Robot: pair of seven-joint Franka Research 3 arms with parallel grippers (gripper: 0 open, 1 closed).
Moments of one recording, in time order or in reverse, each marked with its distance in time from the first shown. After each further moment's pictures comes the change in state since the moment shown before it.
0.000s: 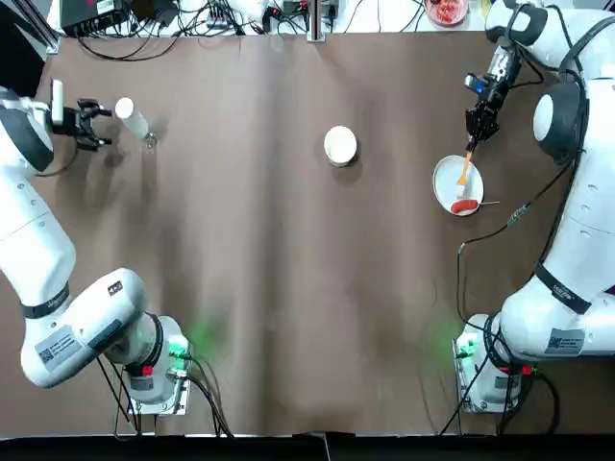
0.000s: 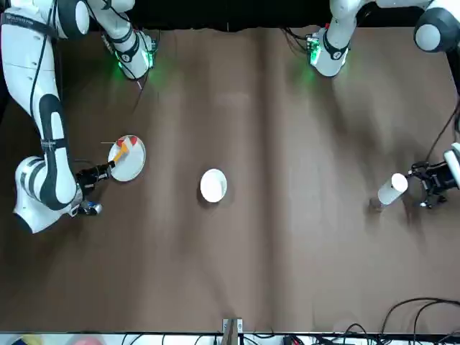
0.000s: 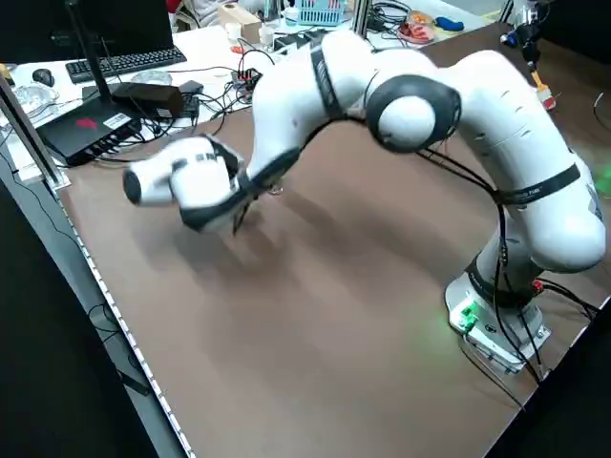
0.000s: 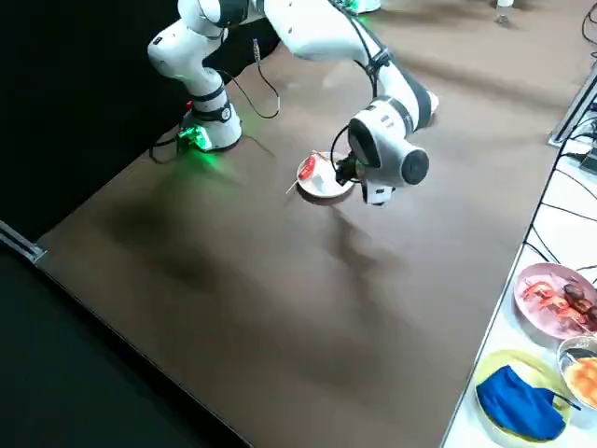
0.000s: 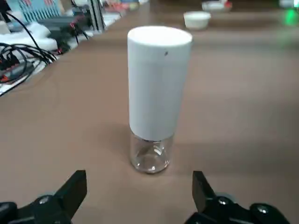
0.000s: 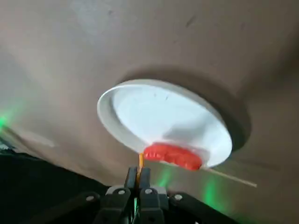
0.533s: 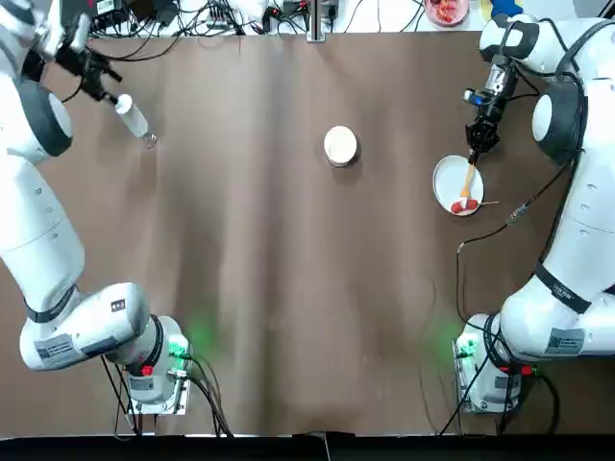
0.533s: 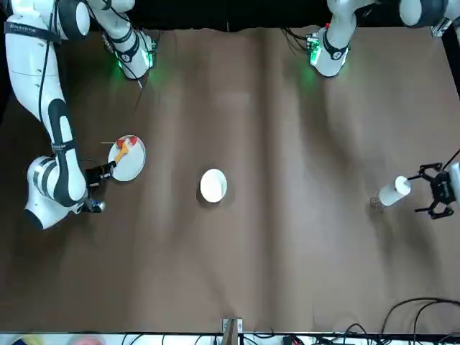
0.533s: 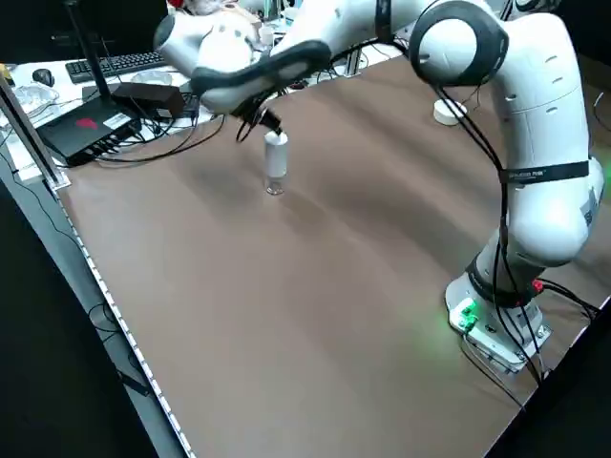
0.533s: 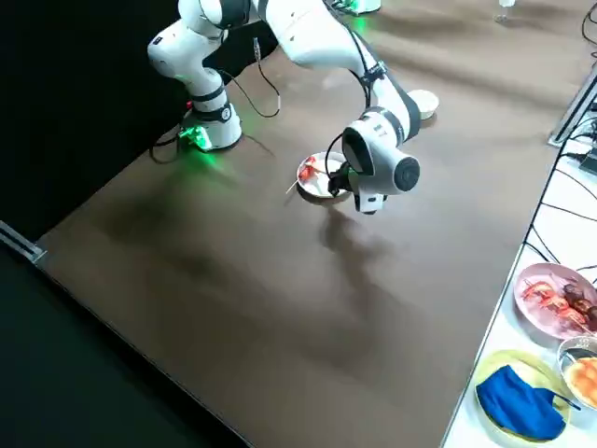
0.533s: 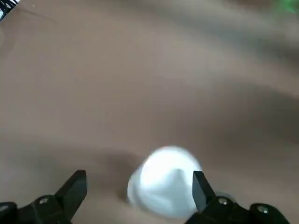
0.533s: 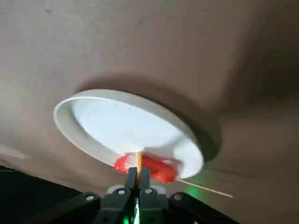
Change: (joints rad) left arm -0.336 -0.207 0.072 -0.001 0.263 0.074 -0.554; right arm -0.002 0.008 0.006 -0.051 -0.086 0.080 0.000
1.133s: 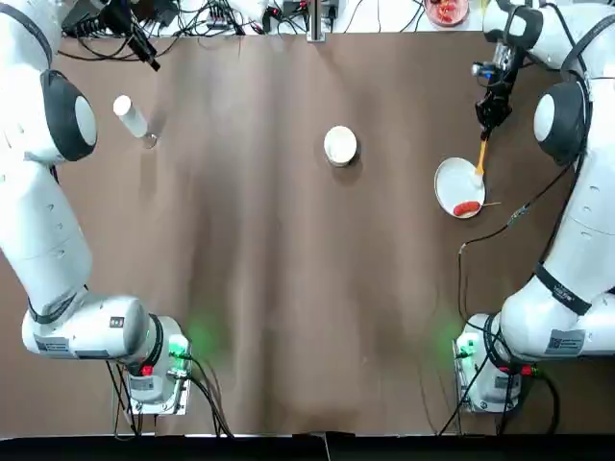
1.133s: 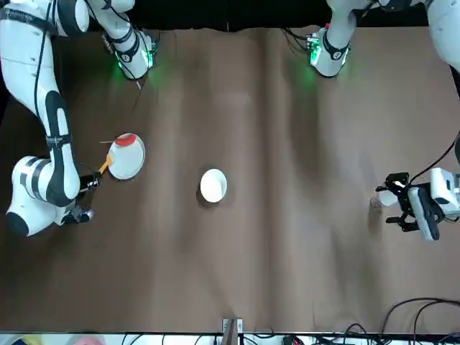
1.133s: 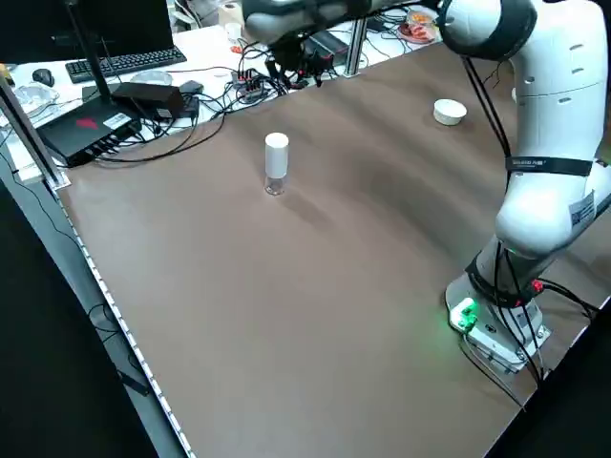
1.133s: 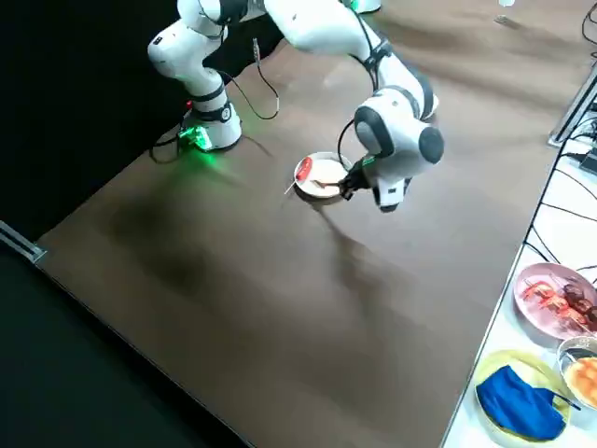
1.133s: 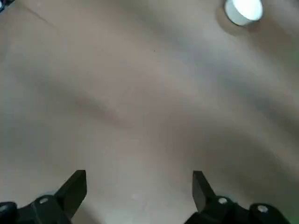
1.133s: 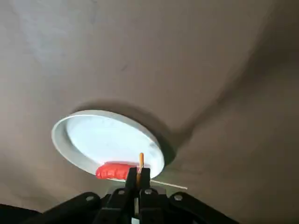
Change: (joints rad) left arm -0.263 -0.105 0.001 0.000 0.100 0.051 -0.594; right arm 0.014 -0.028 0.007 0.121 -0.135 0.023 -0.003
